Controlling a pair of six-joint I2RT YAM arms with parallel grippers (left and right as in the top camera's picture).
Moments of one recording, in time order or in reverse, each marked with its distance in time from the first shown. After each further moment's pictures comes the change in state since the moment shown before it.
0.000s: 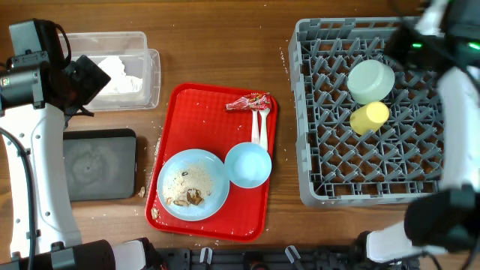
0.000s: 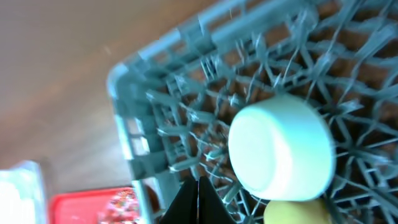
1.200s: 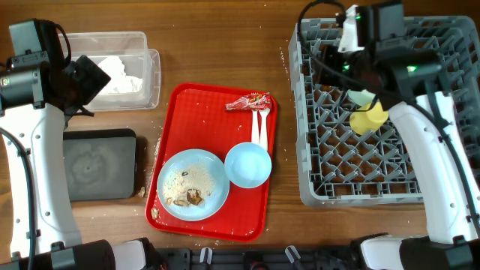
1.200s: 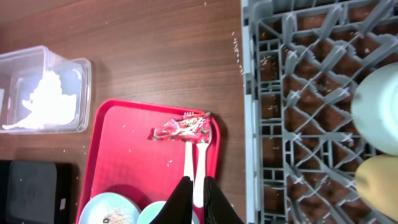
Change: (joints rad) left arm 0.000 0.000 0.000 0.000 0.000 0.000; right arm 0.406 -0.188 -0.006 -0.137 0.065 0.025
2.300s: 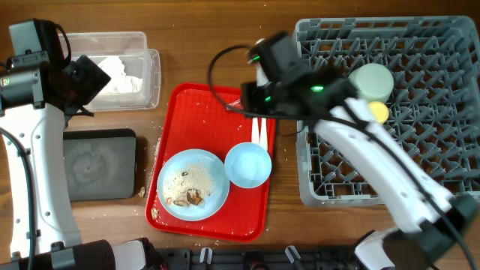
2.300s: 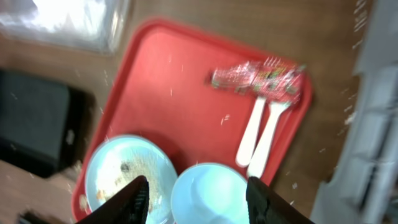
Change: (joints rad) left arm 0.000 0.000 0.000 0.000 0.000 0.000; right arm 0.413 0.137 -0.005 -0.003 0.099 0.074
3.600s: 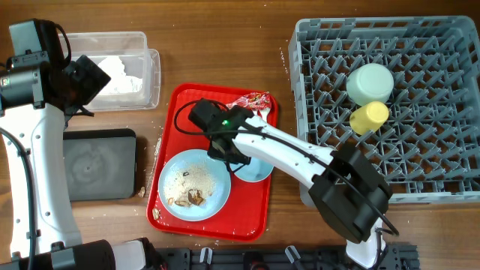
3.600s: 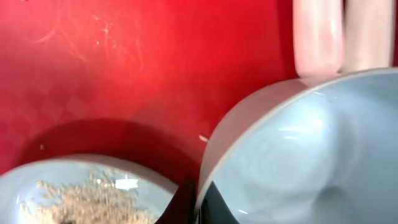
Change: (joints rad) left arm 0.000 0.000 0.000 0.000 0.000 0.000; right arm 0.228 0.336 -0.154 0.108 0.097 0.660
